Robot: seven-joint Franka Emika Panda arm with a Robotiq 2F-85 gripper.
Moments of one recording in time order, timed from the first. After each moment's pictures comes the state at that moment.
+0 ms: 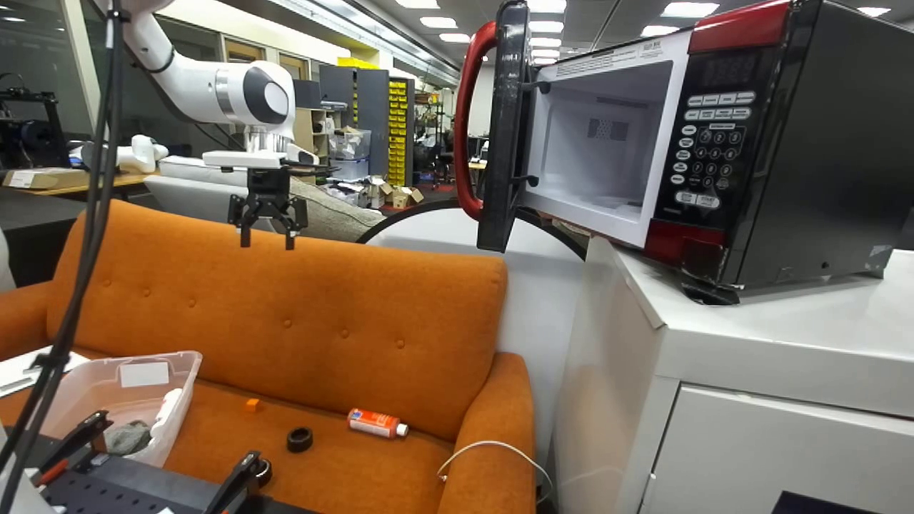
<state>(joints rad) 0.06 0.20 0.09 -2.06 -0.07 1.99 0.04</state>
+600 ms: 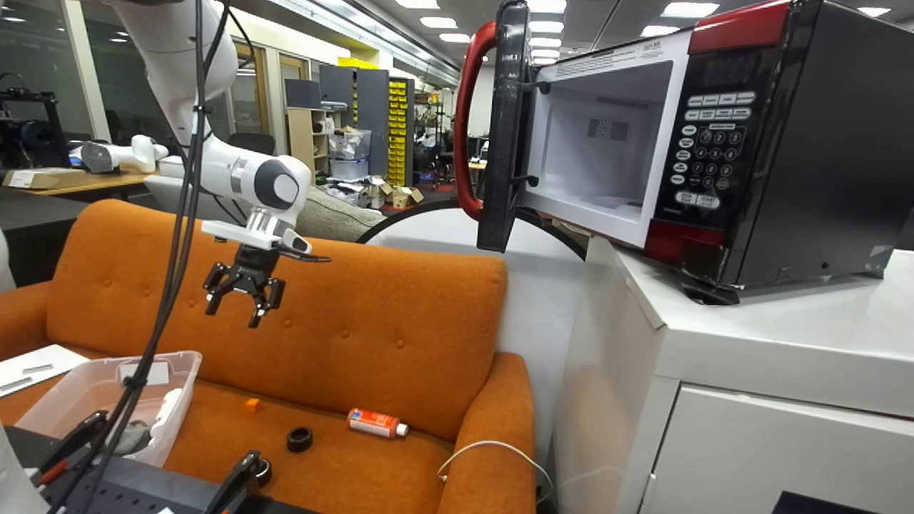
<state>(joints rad) 0.06 0.50 0.09 -2.05 0.14 1.99 -0.05</state>
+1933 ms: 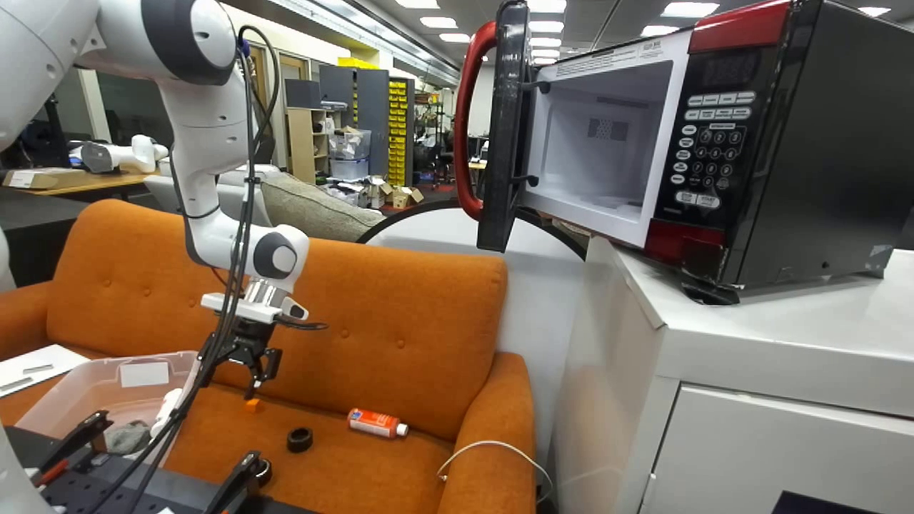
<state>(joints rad) 0.07 0.77 0.08 -2.06 0.10 2.17 -0.11</state>
